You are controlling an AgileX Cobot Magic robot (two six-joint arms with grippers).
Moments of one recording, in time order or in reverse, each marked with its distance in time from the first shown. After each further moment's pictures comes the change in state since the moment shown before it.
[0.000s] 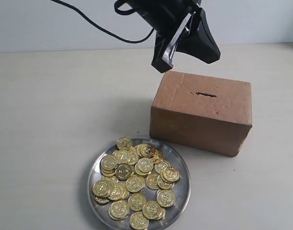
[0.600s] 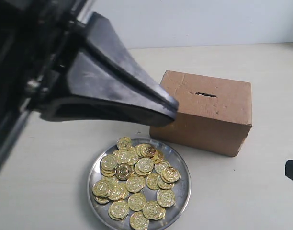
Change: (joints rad) left arm -0.135 -0.839 0.798 -0.146 -0.189 -0.021; right arm 0.000 -0.177 0.597 0.009 -0.664 -0.022
